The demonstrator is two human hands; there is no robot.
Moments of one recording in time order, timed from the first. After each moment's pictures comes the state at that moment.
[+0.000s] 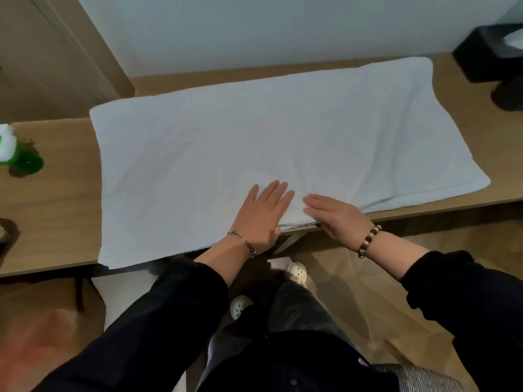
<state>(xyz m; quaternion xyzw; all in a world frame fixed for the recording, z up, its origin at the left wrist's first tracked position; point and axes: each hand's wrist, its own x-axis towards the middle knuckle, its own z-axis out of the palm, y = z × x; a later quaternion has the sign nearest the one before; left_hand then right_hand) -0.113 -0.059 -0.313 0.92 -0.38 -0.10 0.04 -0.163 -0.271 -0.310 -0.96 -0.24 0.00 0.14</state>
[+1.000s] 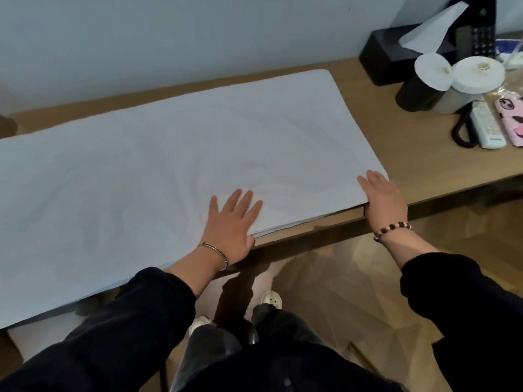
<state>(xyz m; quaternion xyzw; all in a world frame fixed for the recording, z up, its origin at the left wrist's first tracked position) -0.107 -0.220 -0.329 0.93 -0.36 -0.10 -0.05 -0.173 -0.545 -0.314 -0.99 0.14 0.03 0.00</state>
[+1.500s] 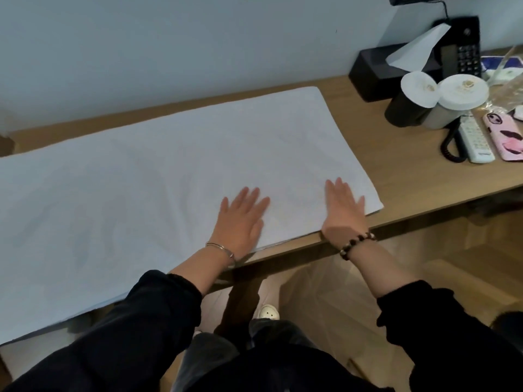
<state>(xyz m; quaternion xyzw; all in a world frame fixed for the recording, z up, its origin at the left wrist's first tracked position) -0.086 -0.258 -0.320 0.93 -0.35 -0.11 0.08 -0.142 -0.490 -0.300 -0.96 0.23 0.15 0.06</state>
